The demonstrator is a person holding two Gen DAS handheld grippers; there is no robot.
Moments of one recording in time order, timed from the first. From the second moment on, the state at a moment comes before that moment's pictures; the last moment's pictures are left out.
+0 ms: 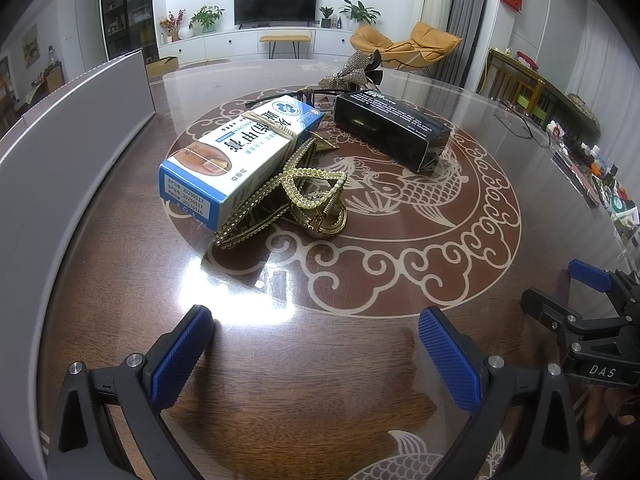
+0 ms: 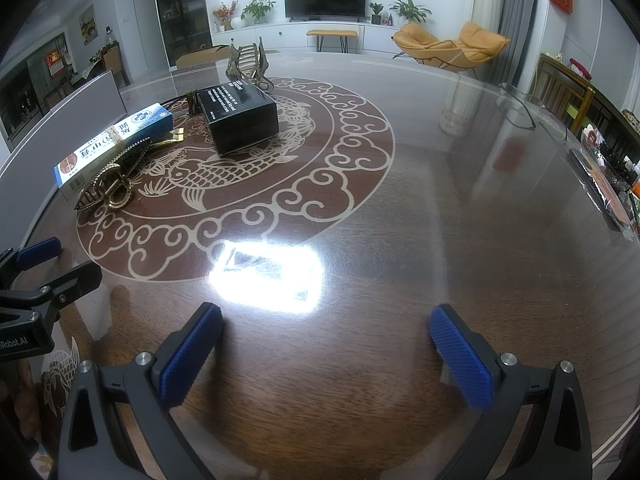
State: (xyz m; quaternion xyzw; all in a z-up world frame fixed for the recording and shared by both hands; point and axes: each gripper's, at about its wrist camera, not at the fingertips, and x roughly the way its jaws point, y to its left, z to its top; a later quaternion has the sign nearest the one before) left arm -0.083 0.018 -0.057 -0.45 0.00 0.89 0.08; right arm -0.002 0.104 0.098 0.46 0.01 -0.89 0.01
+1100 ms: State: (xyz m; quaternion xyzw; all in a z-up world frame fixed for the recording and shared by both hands) left arm -0.196 -0.001 -0.012 -0.47 0.10 0.88 0.07; right arm -0.002 0.104 0.098 0.46 0.01 -0.89 0.01
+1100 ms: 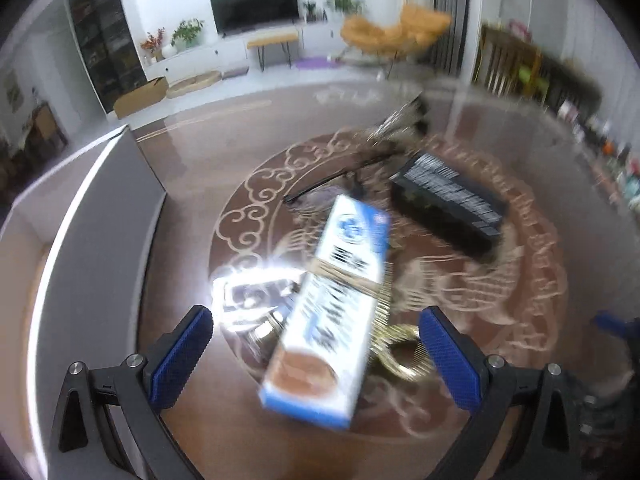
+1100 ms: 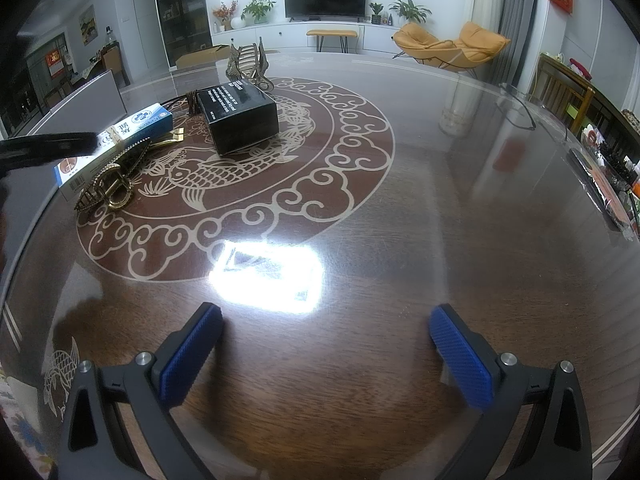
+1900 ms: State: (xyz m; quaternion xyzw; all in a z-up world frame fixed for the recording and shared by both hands) left arm -0.134 -0.057 -0.007 -0.50 -0.05 0.86 0.08; right arm -0.002 0.104 0.098 0.46 0.01 -0.89 0.01
